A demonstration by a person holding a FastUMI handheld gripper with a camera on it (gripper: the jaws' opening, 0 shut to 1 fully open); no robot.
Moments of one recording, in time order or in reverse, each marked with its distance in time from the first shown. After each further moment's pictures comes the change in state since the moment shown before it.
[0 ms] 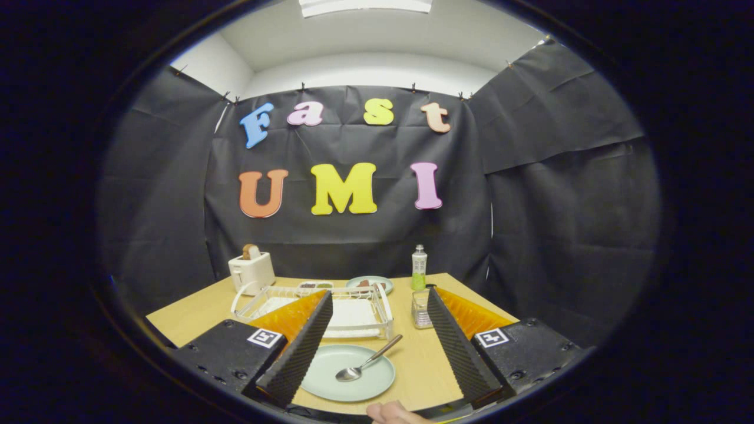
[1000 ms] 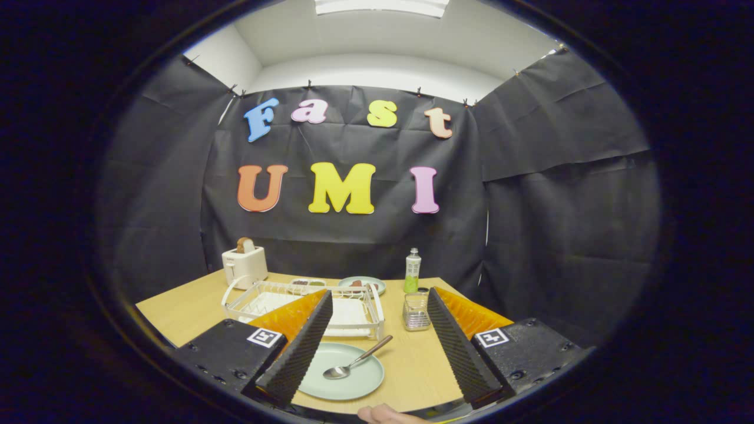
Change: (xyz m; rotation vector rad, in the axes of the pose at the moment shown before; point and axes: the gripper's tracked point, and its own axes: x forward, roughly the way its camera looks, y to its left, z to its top) arm -0.001 -0.004 -0.004 -0.035 -0.015 -0.022
